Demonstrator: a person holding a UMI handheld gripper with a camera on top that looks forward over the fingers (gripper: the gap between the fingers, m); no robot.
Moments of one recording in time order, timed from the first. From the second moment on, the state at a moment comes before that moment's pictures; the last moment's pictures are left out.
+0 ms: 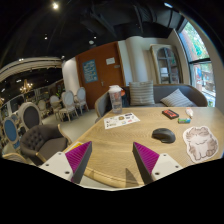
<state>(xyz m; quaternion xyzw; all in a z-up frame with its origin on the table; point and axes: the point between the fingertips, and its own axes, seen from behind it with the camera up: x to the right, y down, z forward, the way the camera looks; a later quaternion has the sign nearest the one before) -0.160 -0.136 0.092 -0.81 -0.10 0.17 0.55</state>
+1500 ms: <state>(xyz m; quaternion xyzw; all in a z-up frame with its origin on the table) 0.214 -0.007 0.074 -0.85 0.00 -0.11 0.51</state>
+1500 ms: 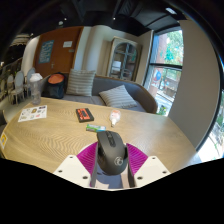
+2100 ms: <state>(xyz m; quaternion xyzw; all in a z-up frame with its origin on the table) 0.251 -0.125 0.061 -0.83 0.06 0.01 0.55</state>
